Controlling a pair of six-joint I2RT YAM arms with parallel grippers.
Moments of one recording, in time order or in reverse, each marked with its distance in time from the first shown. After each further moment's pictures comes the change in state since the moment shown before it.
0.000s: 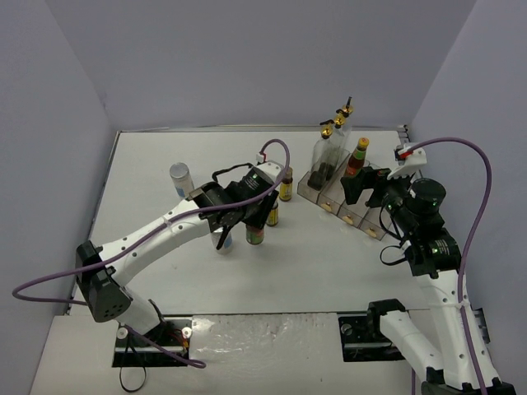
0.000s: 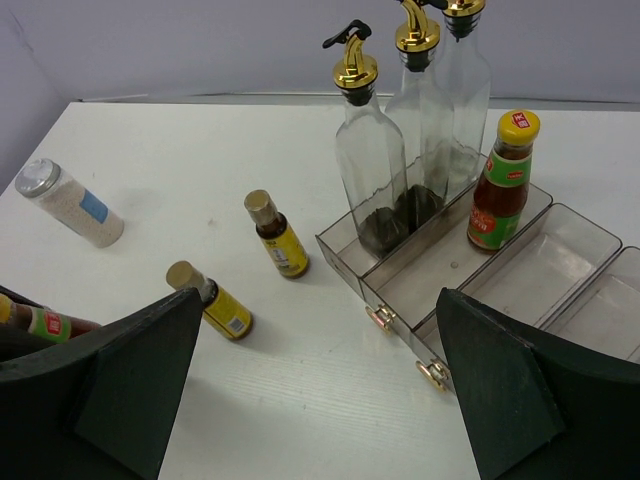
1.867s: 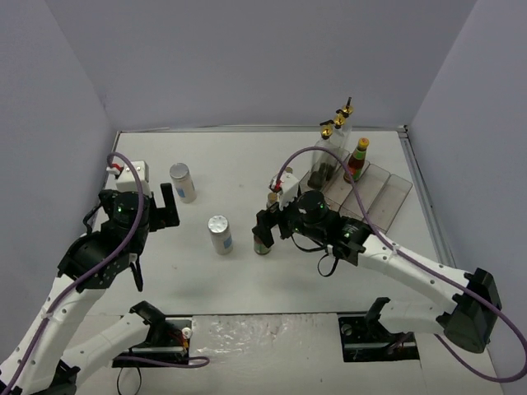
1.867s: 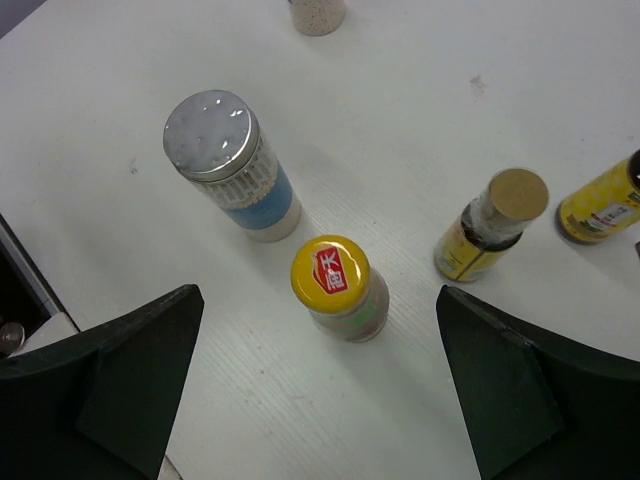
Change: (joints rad) left arm 0.360 -0.703 -0.318 -0.036 -0.311 -0.018; right arm 0.727 0.392 -0.073 0.204 0.154 -0.029
